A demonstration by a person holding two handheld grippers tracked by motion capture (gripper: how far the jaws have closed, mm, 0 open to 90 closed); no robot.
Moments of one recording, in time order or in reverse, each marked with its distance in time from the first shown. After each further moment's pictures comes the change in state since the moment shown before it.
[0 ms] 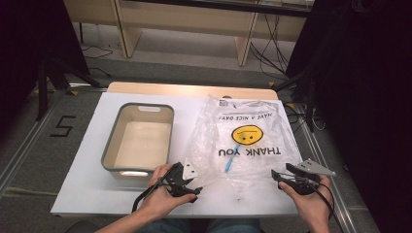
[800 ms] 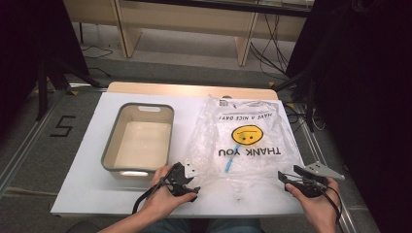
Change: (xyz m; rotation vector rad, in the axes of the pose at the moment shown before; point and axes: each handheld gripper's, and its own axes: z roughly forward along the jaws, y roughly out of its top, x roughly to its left) left arm 0.000 -0.002 0.008 0.069 0.037 -0.047; right arm -0.012 -0.007 -0.012 -0.003 -0.036 0.032
